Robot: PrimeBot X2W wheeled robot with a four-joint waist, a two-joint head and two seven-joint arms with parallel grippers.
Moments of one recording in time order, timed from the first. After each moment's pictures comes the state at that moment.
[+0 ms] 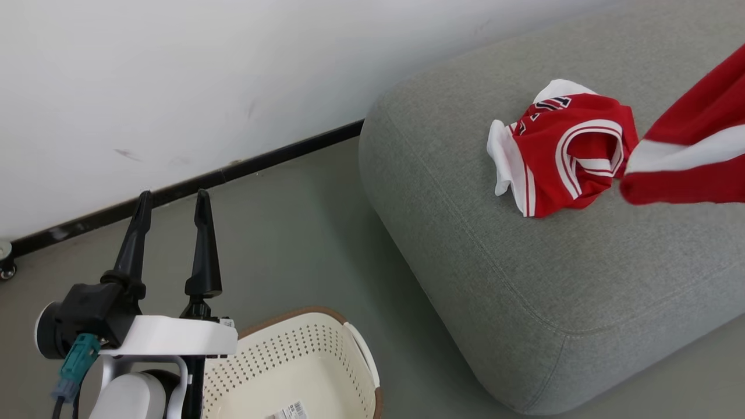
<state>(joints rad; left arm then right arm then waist) -0.20 0.20 -0.20 0.02 -0.33 0.14 -0.24 -0.76 -0.61 -0.11 0.21 0.60 0.13 0.20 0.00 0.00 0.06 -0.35</state>
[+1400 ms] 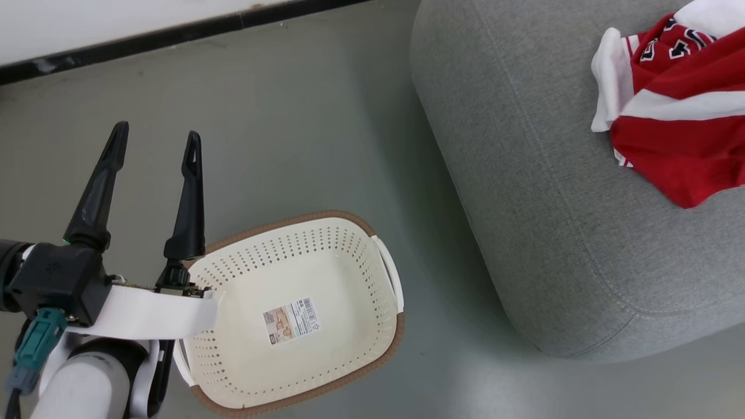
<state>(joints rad) -0.28 0.32 -0.22 -0.24 -0.23 0.15 -0.04 -0.87 -0.67 -0.01 0.58 0.54 0.13 0.08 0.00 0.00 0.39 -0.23</state>
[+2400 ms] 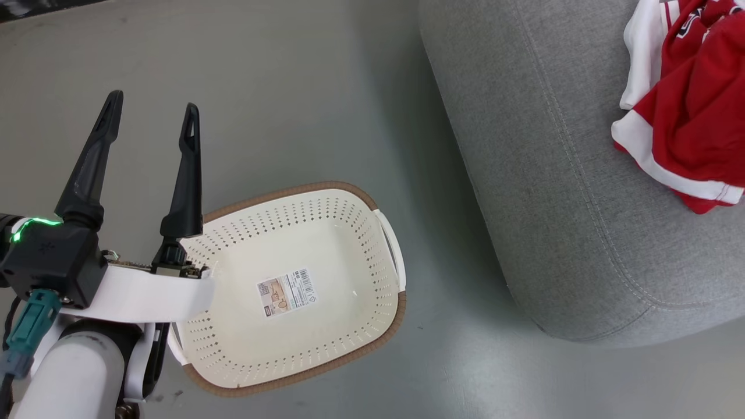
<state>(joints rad) -0.34 0.34 -0.22 -0.24 -0.21 0.15 -0.04 -0.84 -0.61 0.22 0.79 0.47 0.13 -0.02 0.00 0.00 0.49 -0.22</state>
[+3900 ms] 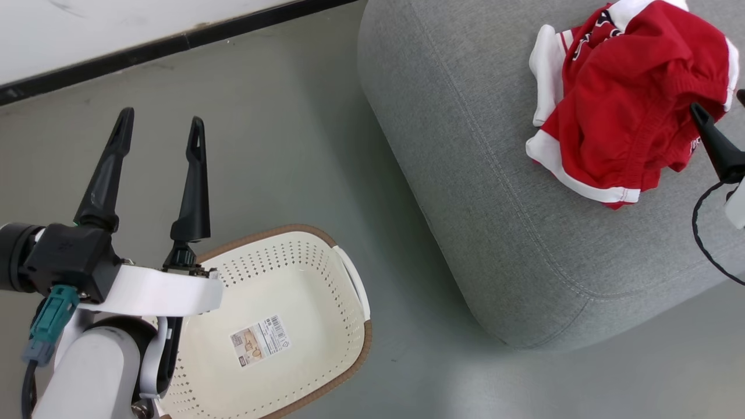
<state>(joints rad) -0.35 0.30 -0.23 -0.12 -0.23 0.15 -0.11 -0.72 -0.69 0.49 0.63 0.72 0.13 0.05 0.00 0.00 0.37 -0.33</state>
